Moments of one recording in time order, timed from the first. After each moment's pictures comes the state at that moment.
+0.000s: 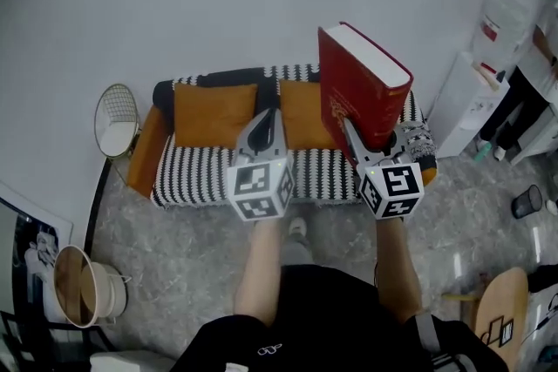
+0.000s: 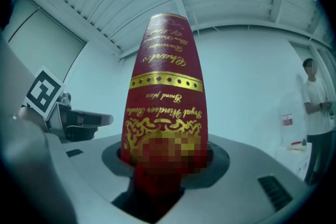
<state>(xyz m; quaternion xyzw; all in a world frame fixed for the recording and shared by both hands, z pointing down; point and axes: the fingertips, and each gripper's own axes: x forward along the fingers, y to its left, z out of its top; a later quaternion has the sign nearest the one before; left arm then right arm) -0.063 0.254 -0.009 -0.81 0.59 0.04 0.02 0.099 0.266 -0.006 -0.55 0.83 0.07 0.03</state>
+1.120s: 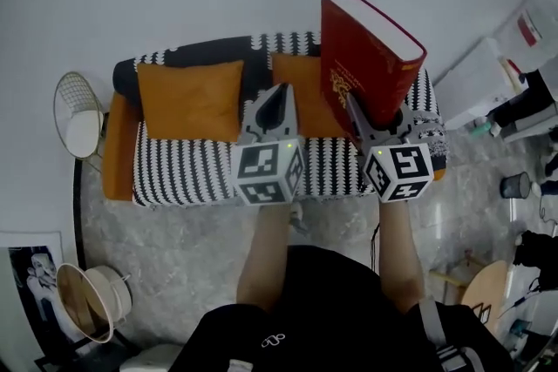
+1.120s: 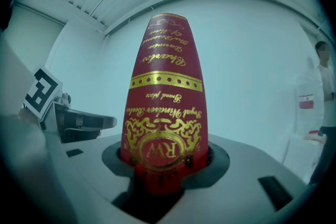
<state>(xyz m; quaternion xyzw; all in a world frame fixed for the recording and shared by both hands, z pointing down) -0.096 -0.028 0.056 -0.84 0.54 0.02 -0.11 0.040 -0.015 0.048 -0.56 0.82 0.00 -0.05</state>
